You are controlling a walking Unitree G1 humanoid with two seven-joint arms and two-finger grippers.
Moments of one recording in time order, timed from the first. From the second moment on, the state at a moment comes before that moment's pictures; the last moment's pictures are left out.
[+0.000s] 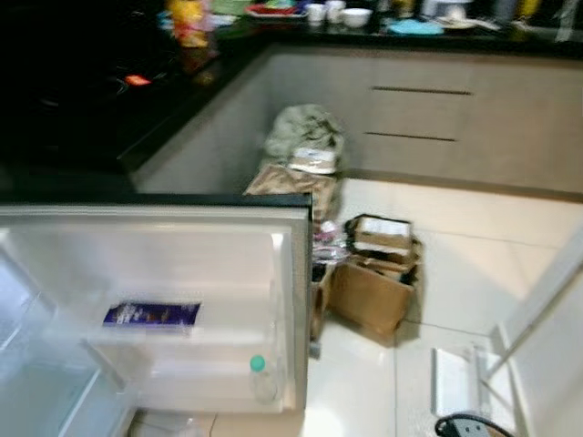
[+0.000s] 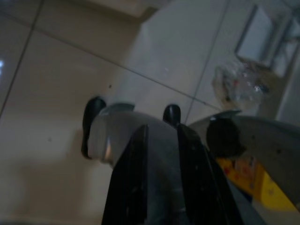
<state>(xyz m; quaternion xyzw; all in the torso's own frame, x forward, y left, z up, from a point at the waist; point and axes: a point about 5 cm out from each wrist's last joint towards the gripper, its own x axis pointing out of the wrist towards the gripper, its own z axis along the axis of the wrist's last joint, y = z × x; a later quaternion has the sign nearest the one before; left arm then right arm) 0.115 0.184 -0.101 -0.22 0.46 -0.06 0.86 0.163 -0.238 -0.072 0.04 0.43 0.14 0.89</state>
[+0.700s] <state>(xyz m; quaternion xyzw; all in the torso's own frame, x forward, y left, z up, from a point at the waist) 0.116 0.187 -0.102 -0.21 0.46 -0.05 0.86 0.154 -0.240 -0.075 0.04 0.44 0.14 0.89</state>
